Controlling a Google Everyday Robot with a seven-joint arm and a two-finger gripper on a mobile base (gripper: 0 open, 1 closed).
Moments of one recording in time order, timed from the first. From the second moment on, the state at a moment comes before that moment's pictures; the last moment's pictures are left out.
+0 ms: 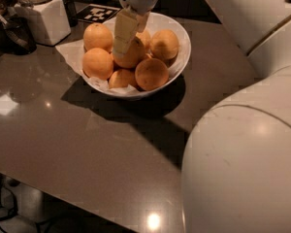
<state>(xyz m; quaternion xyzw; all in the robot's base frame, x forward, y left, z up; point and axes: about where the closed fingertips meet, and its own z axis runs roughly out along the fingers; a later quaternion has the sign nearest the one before) 0.624 0.036 0.964 -0.56 0.81 0.06 0.12</state>
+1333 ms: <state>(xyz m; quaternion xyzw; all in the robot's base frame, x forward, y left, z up) 0.635 0.031 0.934 -0.56 0.82 0.07 0.09</state>
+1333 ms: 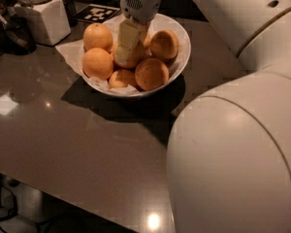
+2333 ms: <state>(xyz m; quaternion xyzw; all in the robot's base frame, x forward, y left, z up) 0.635 0.037 0.929 -0.56 0.82 0.08 0.08</state>
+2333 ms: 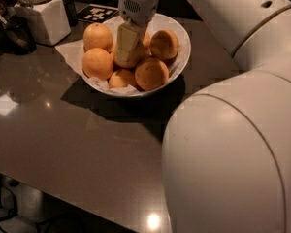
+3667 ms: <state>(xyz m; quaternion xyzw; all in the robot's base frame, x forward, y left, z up) 0.588 0.010 1.013 -0.58 0.77 0.12 0.23</state>
